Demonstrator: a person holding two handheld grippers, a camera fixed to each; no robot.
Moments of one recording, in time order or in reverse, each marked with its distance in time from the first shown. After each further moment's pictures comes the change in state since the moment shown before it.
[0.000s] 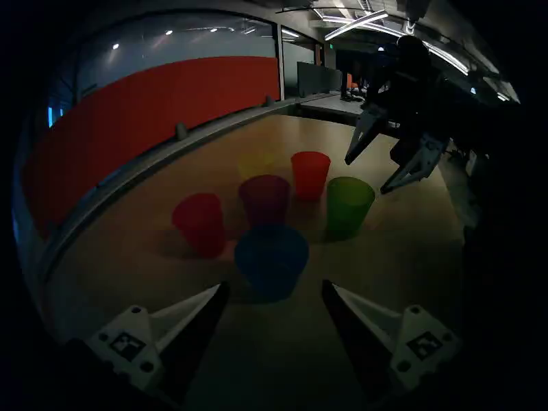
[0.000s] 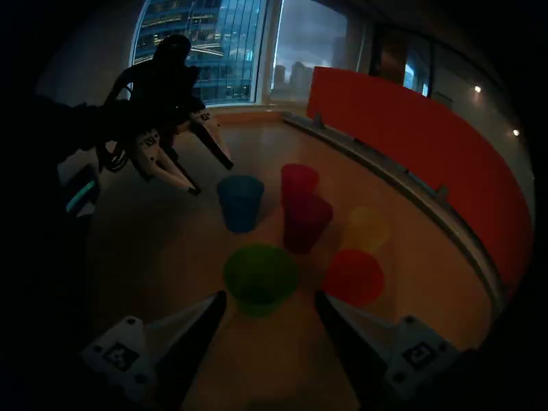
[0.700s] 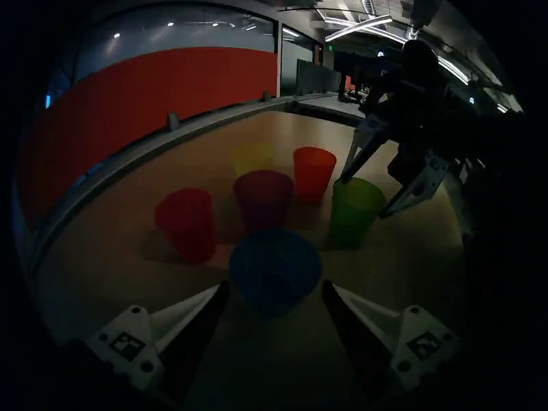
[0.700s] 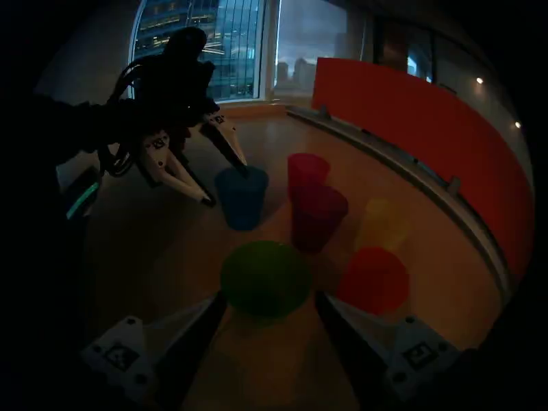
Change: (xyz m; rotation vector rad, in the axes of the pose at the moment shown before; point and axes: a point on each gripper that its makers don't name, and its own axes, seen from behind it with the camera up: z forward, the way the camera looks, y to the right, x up) left arm 0.001 -0.004 0.040 -0.057 -0.003 -0.040; right arm -0.005 -0.007 0.035 0.044 -0.013 0.027
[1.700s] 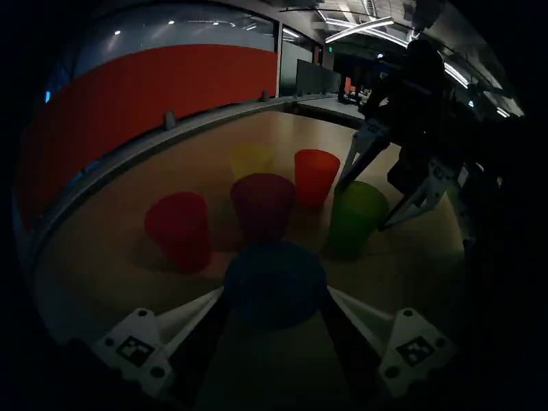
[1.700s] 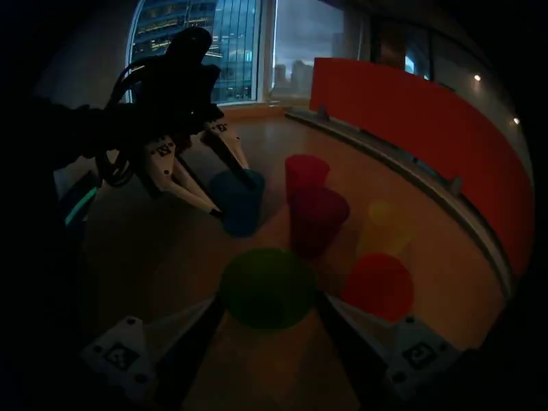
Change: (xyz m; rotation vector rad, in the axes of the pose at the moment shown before) left arm 0.006 0.000 0.019 -0.016 0.004 -0.013; right arm 0.005 0.001 0.012 -0.001 0.015 0.016
